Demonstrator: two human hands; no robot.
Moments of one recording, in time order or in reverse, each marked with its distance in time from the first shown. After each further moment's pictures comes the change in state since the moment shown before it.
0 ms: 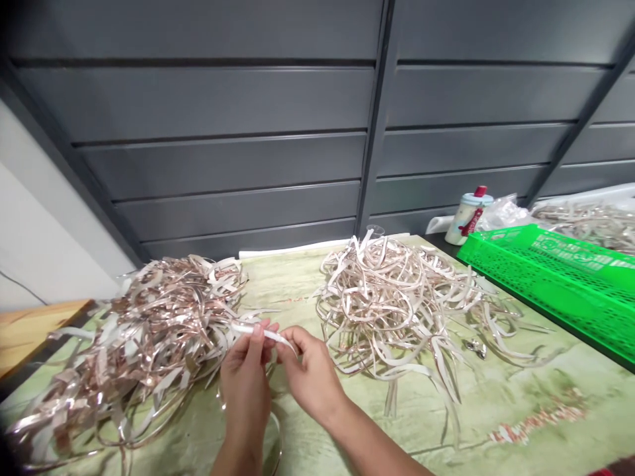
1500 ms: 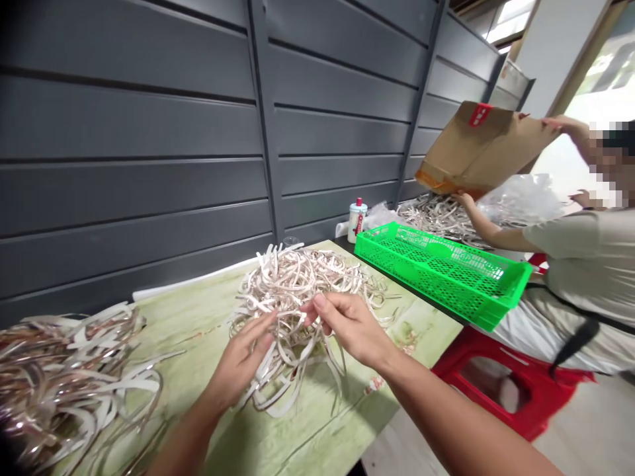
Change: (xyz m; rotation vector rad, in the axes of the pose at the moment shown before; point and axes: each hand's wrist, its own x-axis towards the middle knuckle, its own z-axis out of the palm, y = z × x) left_hand -0.016 -0.022 0.111 0.633 -1.060 0.550; right_hand -0.067 -0.079 -0.220 -0.217 0.234 -0.013
